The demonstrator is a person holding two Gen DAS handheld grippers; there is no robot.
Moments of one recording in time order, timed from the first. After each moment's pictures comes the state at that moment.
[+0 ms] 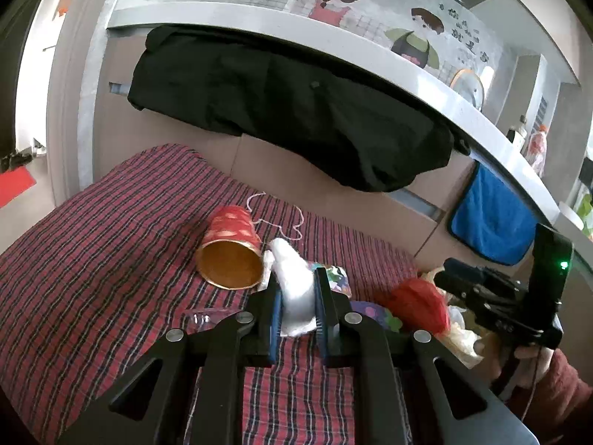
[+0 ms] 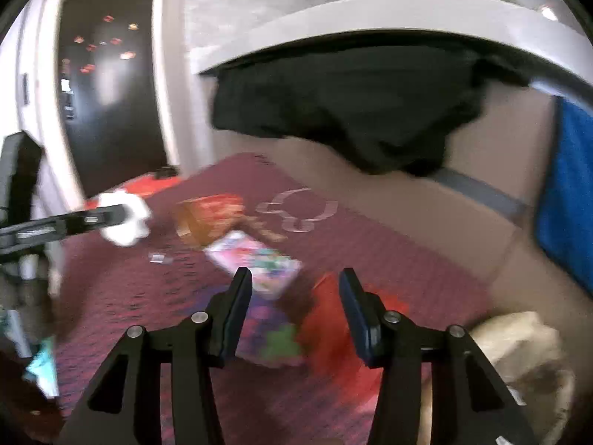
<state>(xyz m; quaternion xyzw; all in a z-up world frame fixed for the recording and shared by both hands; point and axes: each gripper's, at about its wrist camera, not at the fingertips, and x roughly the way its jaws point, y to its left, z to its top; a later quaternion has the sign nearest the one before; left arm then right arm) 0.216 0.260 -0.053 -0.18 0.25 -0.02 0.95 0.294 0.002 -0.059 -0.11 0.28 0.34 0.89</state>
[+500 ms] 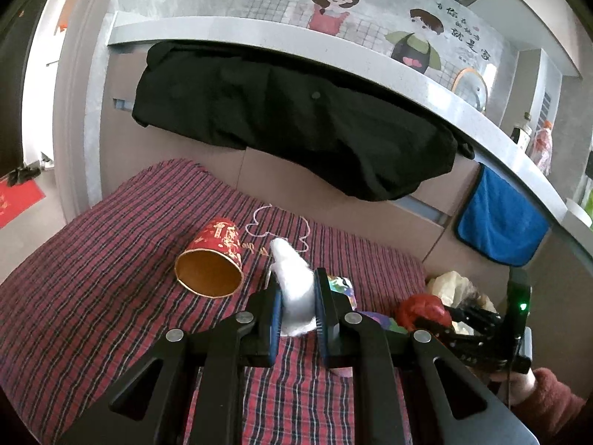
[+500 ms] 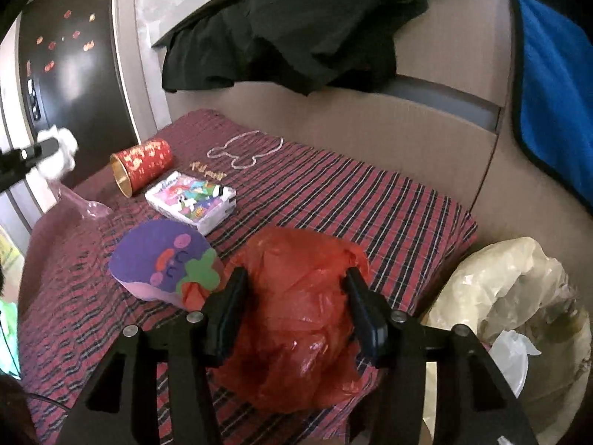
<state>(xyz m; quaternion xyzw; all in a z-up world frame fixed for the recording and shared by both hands) 0.218 0.256 -0.040 -0.16 0.24 0.00 0.96 0.319 -0.019 -0.128 -0.10 0.35 0.30 0.88</state>
